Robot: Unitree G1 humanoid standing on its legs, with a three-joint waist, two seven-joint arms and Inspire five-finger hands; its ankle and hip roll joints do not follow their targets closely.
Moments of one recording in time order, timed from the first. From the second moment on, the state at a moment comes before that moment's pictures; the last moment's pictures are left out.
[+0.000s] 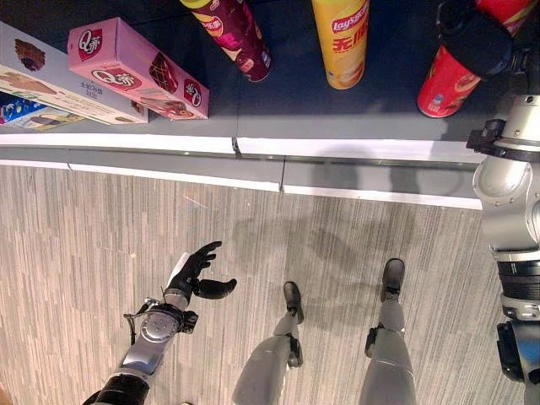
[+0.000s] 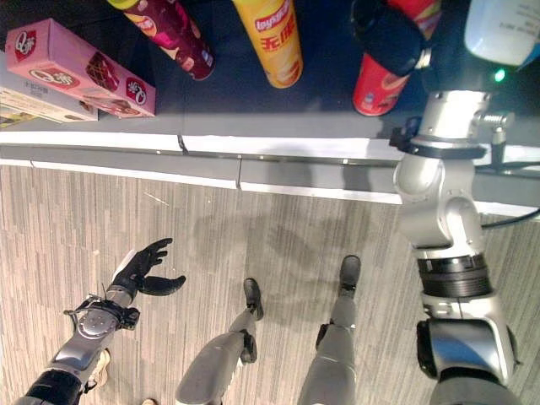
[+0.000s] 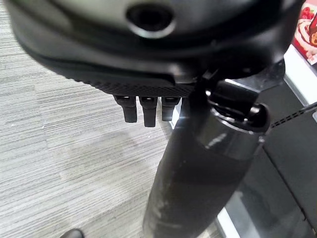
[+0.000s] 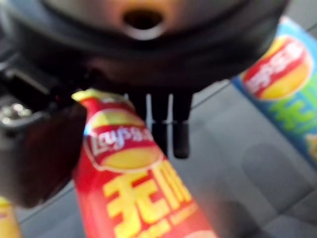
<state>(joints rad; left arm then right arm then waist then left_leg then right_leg) -0.09 0.46 -0.19 0.40 -0.13 -0.12 0.04 -0.81 -0.80 0.03 0.03 -0.64 0.08 -0.61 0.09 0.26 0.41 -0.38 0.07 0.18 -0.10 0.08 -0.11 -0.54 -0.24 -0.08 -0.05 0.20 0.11</state>
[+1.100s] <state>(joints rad) -0.10 0.50 -0.18 0.35 -0.12 -0.11 0.05 -0.78 -0.80 -0.05 0.02 -0.70 0.14 -0.70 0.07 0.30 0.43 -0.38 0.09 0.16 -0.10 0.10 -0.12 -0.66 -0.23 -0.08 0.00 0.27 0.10</state>
